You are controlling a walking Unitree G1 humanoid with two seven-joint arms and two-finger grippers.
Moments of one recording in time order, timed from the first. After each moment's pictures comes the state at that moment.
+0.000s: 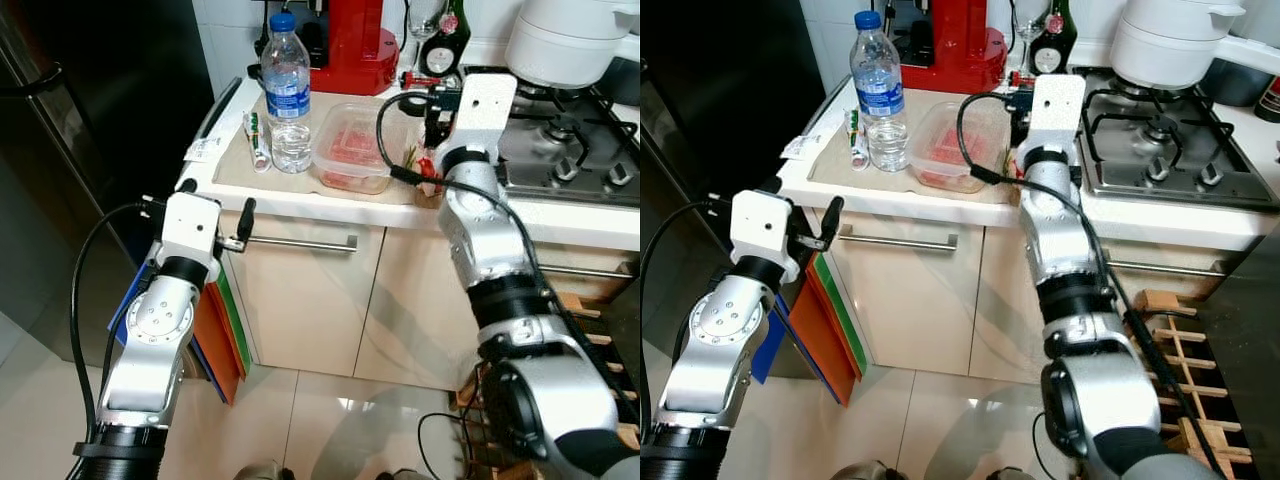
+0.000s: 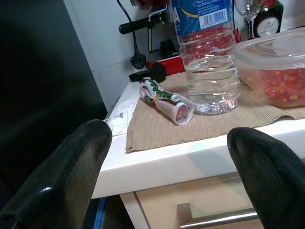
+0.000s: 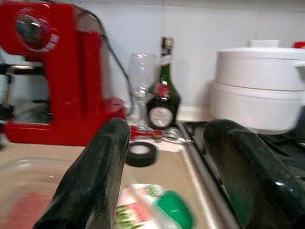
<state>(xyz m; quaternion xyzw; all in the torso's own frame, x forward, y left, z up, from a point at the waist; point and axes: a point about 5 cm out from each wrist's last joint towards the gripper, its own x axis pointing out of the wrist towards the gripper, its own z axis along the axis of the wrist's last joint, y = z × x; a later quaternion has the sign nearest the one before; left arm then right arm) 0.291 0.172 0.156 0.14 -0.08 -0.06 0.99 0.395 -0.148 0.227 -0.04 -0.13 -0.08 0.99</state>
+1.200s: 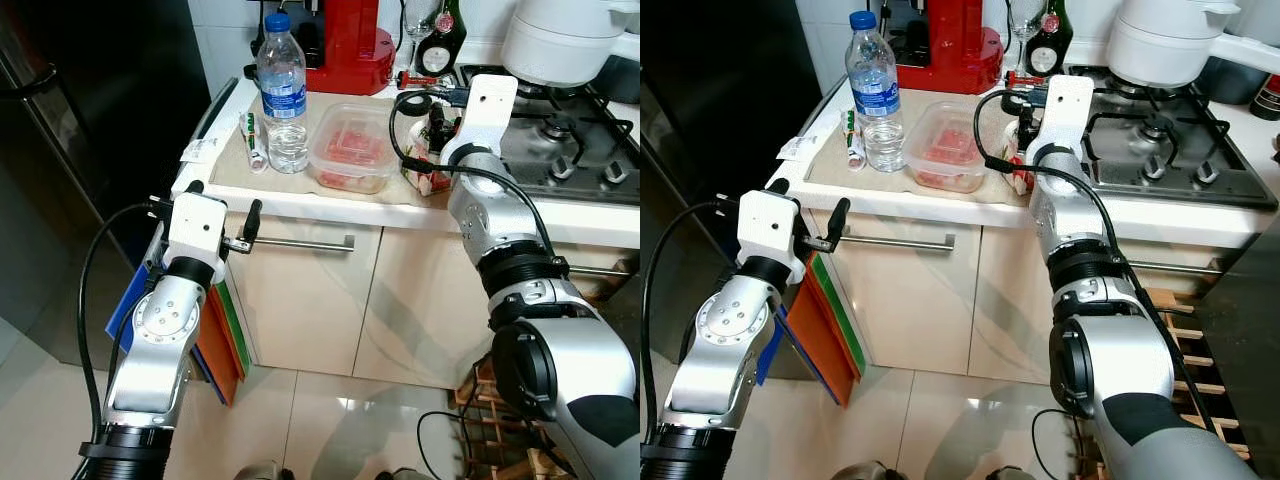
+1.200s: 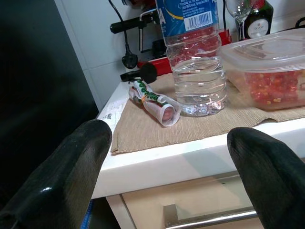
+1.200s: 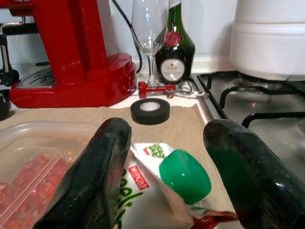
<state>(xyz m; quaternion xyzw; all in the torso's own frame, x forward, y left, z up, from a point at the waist) 0.290 0.164 0.155 0.13 -0.07 -0.07 0.99 0.411 -0.150 0.213 0.01 -0.02 -0.04 1.00</state>
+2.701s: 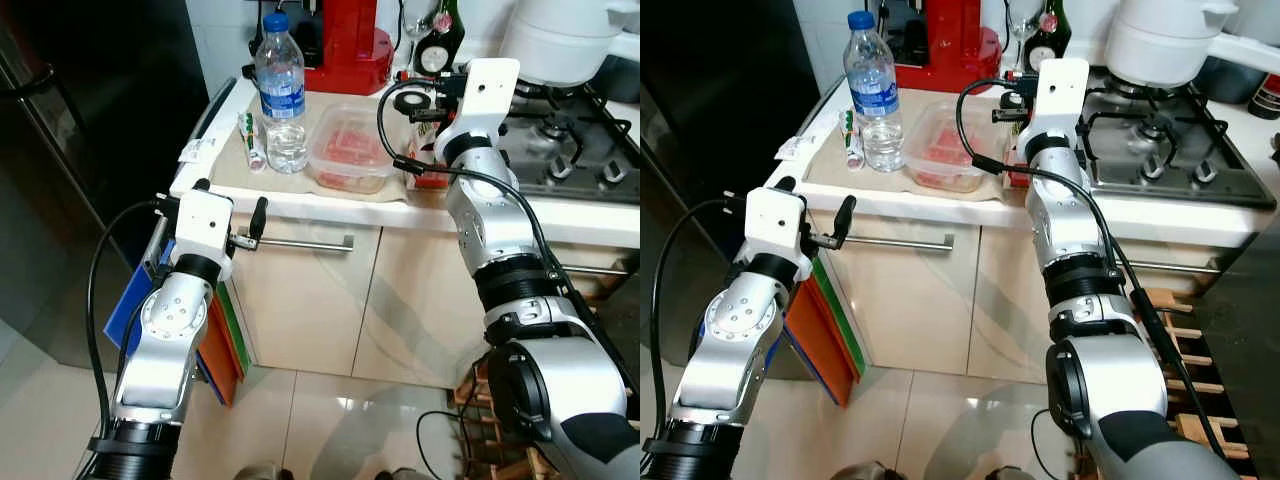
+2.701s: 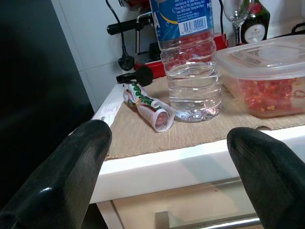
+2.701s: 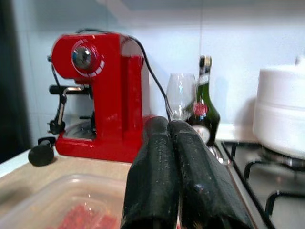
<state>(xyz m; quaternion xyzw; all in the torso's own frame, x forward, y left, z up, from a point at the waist) 0.294 0.158 0.157 0.12 -0.07 -0.07 0.99 0.396 -0.132 0.243 -0.02 -0.17 0.03 0.99</state>
